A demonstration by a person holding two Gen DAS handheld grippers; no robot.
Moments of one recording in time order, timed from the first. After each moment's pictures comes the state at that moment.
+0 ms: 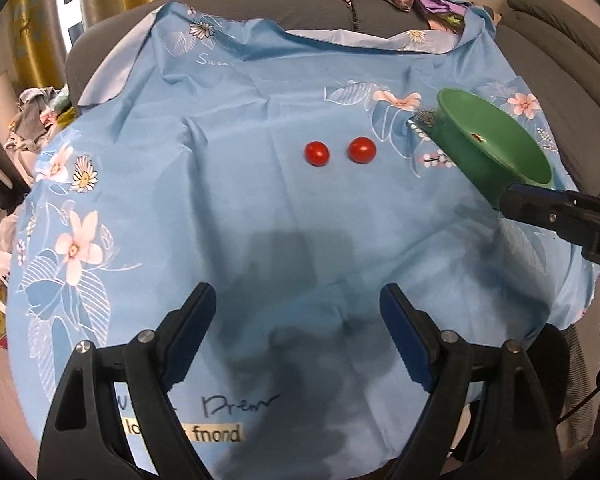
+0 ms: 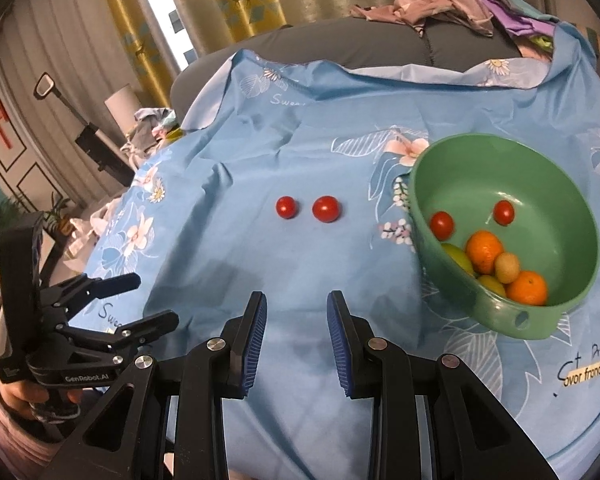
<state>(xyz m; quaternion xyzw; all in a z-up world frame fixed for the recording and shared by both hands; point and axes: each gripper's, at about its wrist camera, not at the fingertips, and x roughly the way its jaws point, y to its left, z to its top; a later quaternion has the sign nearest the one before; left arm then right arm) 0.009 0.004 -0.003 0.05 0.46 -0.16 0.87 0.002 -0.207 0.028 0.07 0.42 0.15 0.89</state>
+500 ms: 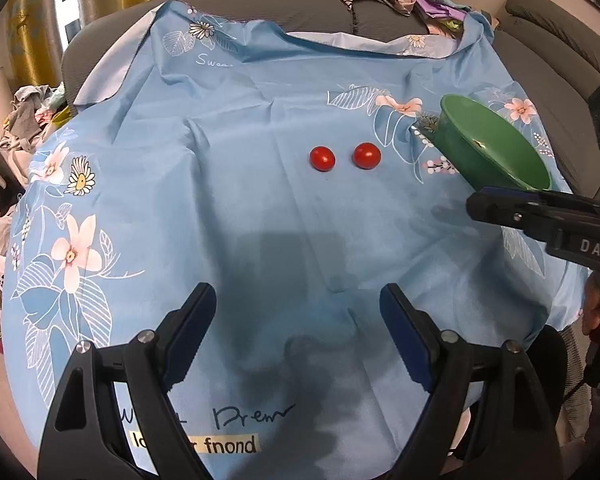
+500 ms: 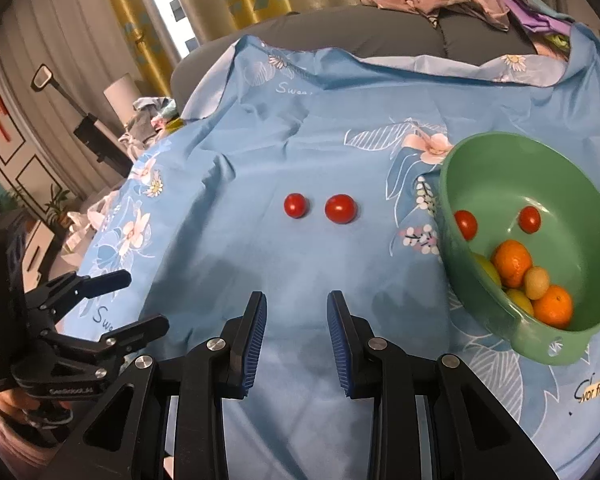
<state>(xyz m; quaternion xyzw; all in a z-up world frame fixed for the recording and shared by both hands) 0.018 0.015 -0.004 0.04 0.46 -0.18 0.87 0.027 -0.190 0.018 0.06 0.43 0.15 0.89</state>
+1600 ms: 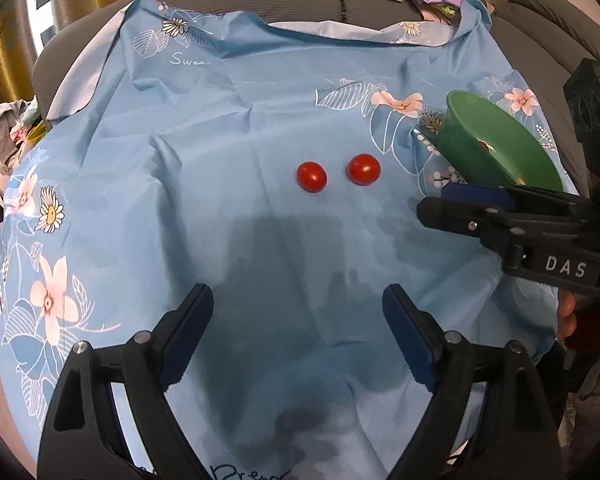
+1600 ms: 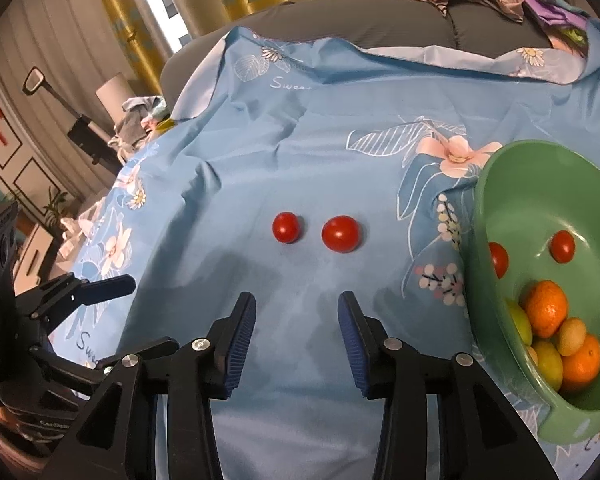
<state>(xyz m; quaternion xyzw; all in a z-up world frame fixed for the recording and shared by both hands) 0.065 -0.013 -0.010 0.06 0.47 -0.19 0.86 0.077 -0.189 0.000 0.07 0.44 0.16 0.88</state>
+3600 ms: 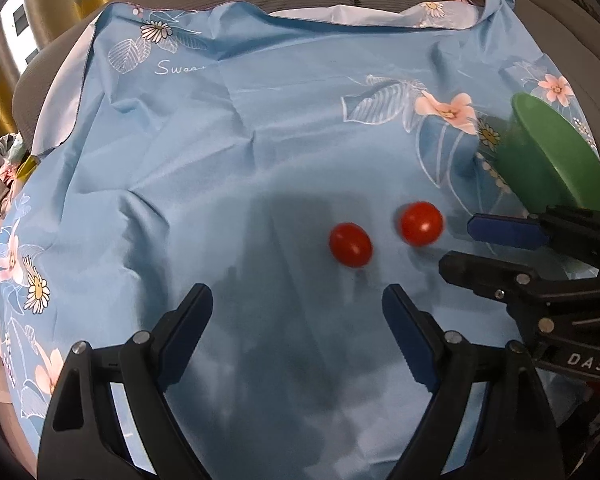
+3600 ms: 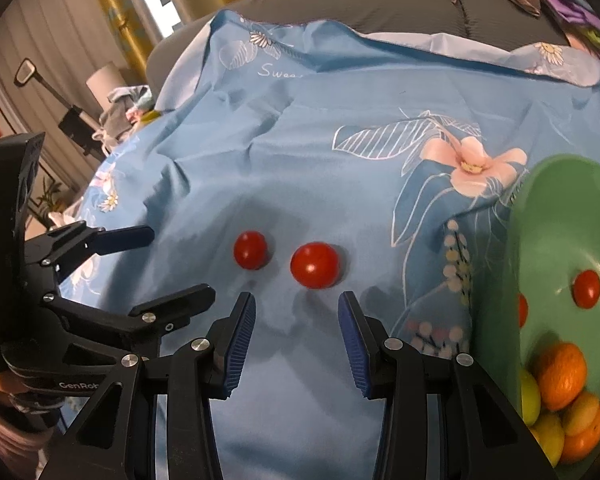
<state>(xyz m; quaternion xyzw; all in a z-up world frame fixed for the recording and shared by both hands) 0.151 -0.039 -0.034 0.11 0.48 -0.17 0.85 0.131 -0.194 -0.023 0.04 0.46 0.16 0.87</state>
